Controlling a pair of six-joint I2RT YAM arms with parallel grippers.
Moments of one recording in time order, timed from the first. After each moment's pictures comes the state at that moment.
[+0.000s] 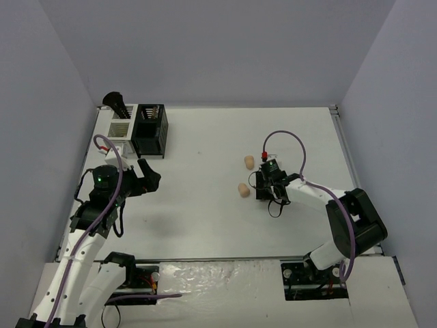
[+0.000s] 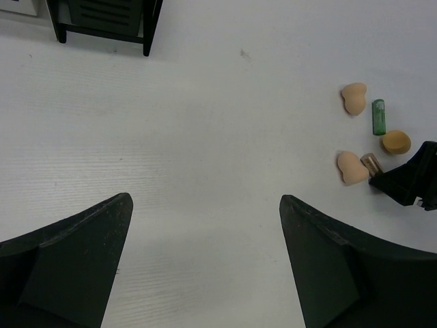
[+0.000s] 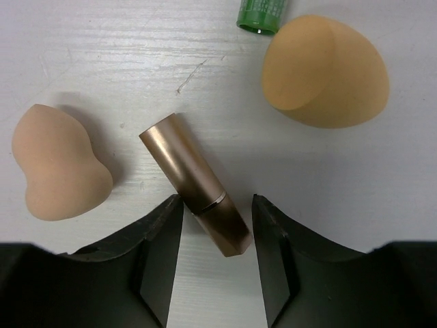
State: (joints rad) left arm -0.16 0.72 0.76 -0.51 0.09 -0.39; right arm 0.47 1.51 0.70 -0.23 0.16 0.41
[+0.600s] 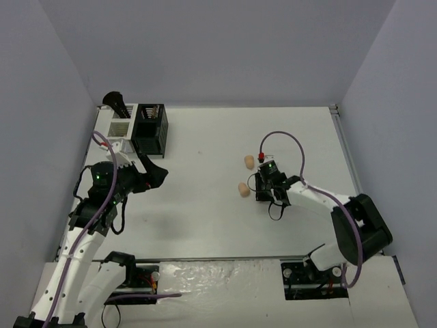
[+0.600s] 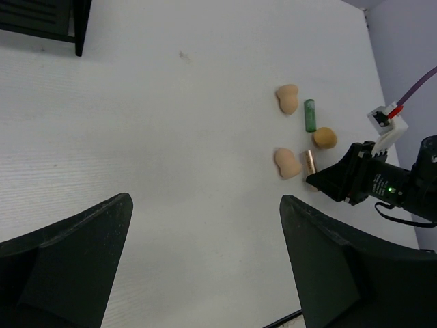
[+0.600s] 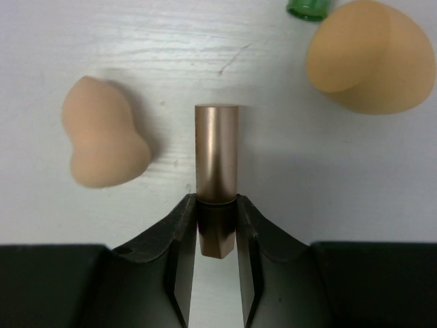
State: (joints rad) left arm -0.19 0.73 0.81 -0.46 0.24 -0.52; right arm 0.53 1.41 0.68 -0.24 0.11 0.40
